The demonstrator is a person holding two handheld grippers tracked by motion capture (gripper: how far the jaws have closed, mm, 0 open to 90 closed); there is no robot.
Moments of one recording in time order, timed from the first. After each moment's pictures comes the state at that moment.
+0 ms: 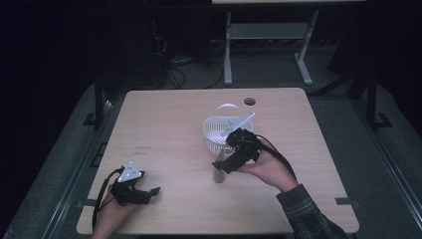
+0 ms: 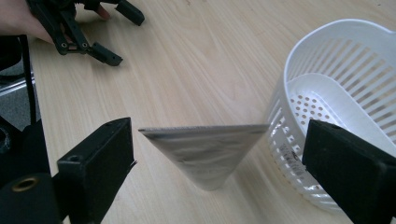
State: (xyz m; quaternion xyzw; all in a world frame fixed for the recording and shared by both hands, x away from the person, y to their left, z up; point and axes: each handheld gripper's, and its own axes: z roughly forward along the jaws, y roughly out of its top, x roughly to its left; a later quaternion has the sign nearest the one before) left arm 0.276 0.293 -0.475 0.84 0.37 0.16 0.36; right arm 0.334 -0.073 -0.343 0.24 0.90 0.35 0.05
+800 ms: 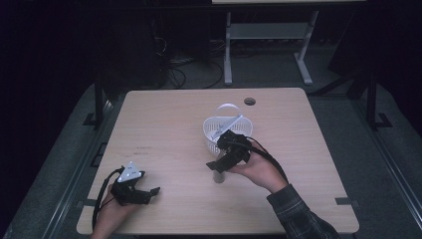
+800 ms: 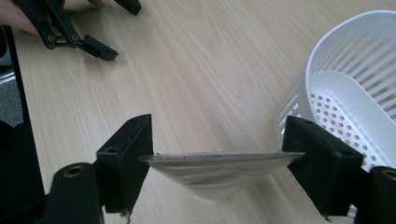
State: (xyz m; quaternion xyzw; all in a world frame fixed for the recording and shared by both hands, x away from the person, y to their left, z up) left arm 0.276 0.293 -0.475 0.84 0.37 0.16 0.36; right arm 0.337 -0.054 -0.353 0.24 0.91 0.33 0.05
